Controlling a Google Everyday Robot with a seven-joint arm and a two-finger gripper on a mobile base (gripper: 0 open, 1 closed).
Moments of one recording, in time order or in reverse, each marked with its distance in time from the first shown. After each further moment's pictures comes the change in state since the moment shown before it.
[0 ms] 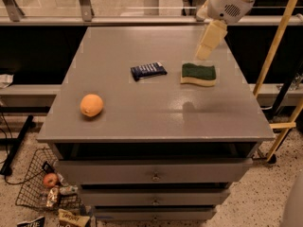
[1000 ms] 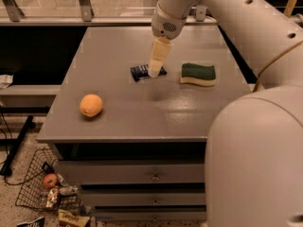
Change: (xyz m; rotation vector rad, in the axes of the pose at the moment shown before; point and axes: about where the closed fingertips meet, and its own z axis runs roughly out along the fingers) arm -0.082 0.006 0.119 -0.184 0.063 -0.086
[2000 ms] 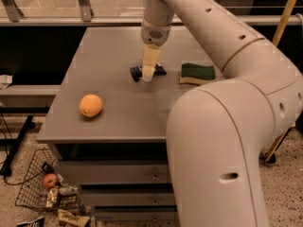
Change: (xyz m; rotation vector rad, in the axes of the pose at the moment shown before) arm 0.000 -0.022 0.051 -0.062 0.133 0.019
